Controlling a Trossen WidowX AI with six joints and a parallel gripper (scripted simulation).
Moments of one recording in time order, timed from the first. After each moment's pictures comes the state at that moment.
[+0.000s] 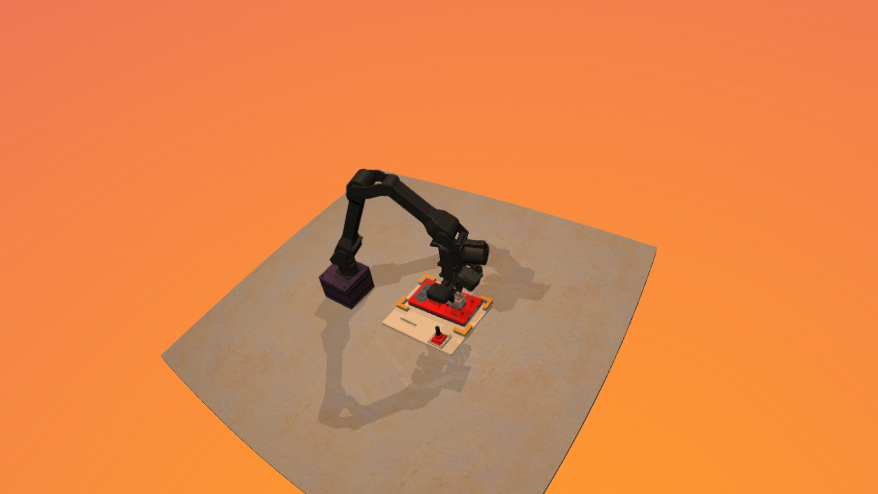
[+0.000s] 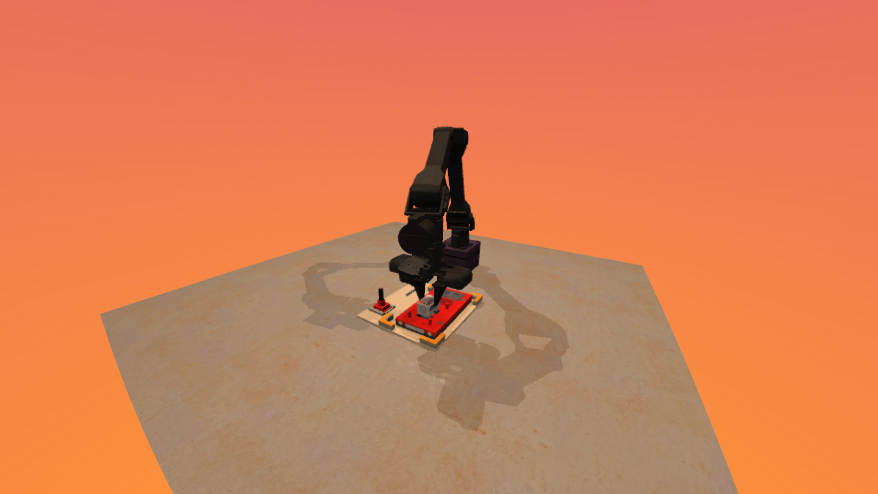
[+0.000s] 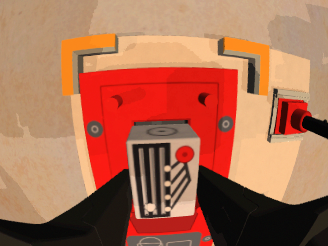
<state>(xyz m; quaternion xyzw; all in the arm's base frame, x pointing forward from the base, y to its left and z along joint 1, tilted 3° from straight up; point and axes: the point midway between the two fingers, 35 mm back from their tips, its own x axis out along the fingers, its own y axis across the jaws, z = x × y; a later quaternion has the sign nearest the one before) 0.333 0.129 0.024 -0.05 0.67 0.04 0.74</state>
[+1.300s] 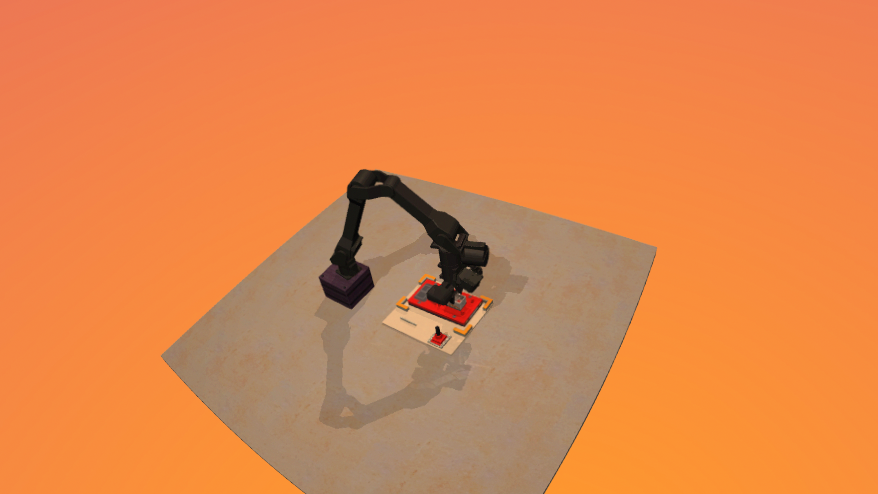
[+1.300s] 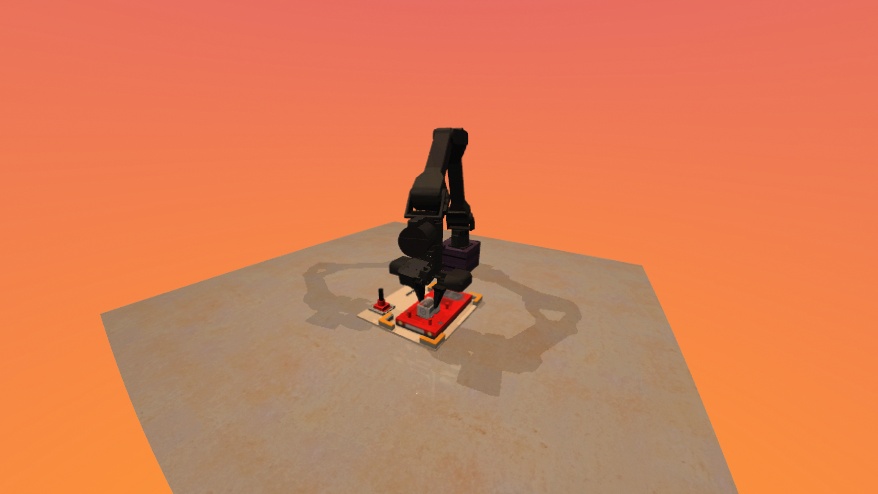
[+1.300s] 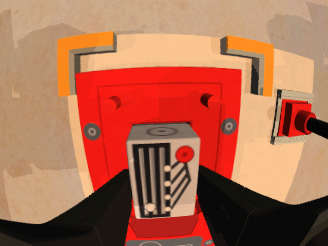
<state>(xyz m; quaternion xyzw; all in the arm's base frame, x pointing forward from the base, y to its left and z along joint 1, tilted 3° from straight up) 0.333 0.129 0.019 -0.05 0.67 0.05 0.74</state>
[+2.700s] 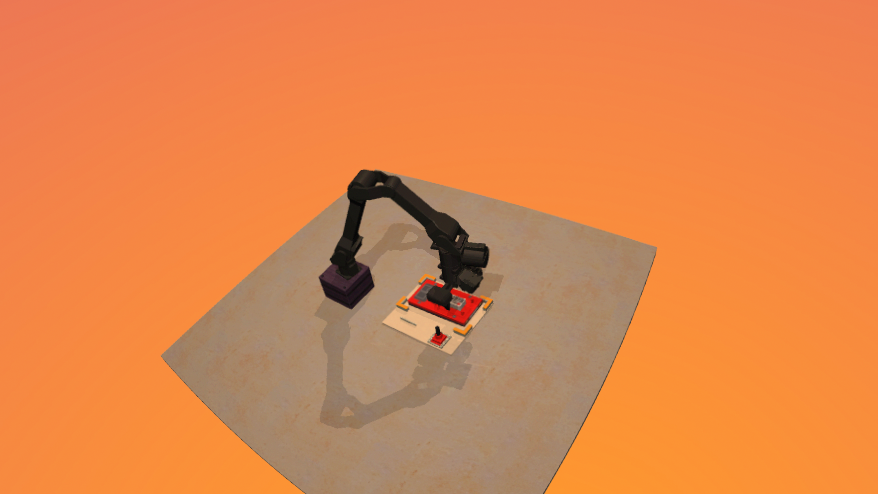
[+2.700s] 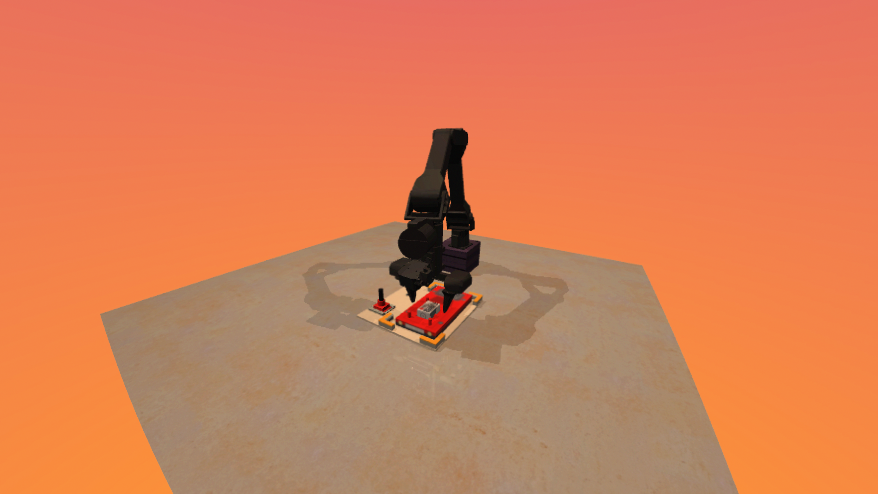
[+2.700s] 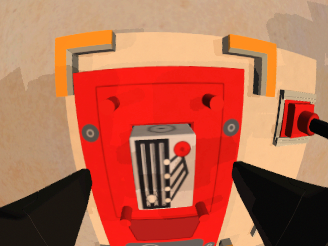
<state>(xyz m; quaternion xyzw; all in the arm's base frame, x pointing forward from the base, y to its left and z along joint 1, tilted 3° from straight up) 0.334 0.129 0.015 -0.05 0.67 0.05 0.74</state>
